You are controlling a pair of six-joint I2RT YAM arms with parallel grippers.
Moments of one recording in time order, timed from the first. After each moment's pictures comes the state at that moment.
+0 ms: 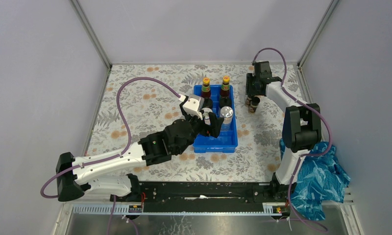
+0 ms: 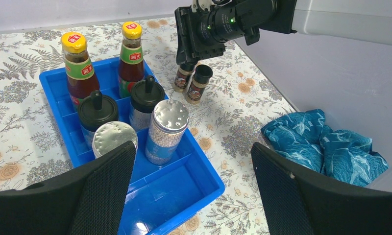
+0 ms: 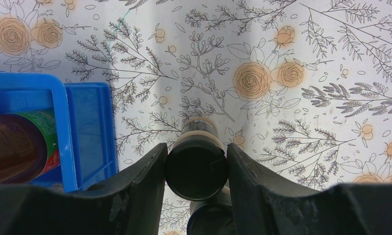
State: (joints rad) left arm -1.19 1.17 0.98 0.04 -0.58 -0.38; right arm 0.16 1.88 1.43 -0.41 0.09 0.15
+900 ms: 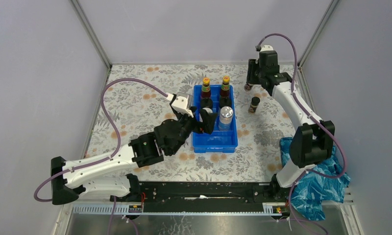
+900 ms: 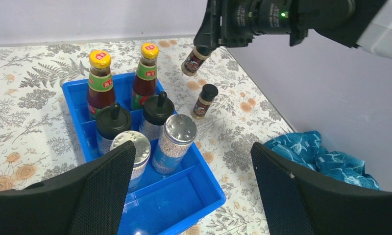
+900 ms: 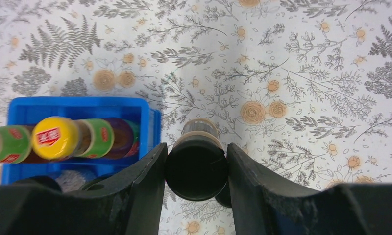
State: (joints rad) left arm -1.19 1.09 0.98 0.03 -0.64 -0.38; right arm 0.20 1.70 1.49 -0.43 0.10 0.15
